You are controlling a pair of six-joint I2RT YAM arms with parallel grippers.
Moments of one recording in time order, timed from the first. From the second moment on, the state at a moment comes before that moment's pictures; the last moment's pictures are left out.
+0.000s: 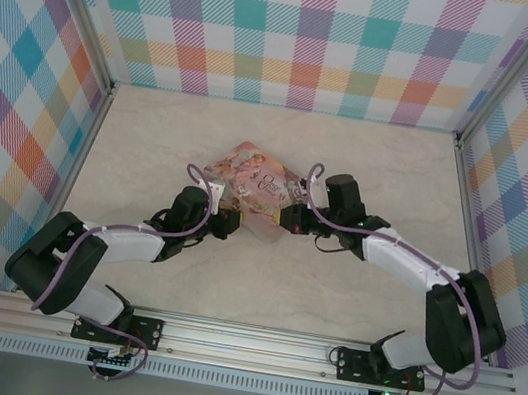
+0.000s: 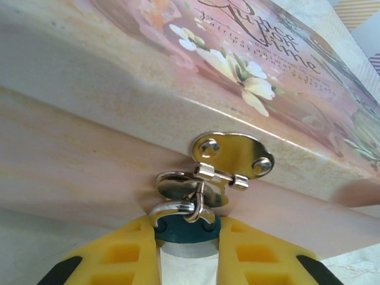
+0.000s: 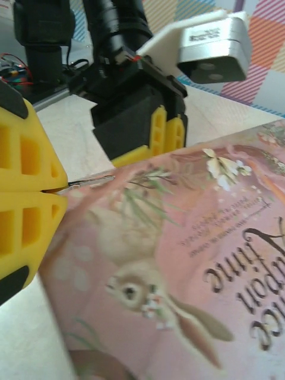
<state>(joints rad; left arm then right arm) -0.54 1.41 0.46 0.41 0.18 -0.47 0.58 1.41 0.82 -0.10 -0.59 0.51</state>
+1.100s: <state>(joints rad) -0.58 1.36 0.52 0.26 0.16 -0.71 0.60 1.53 0.79 -0.06 -0.50 0.26</state>
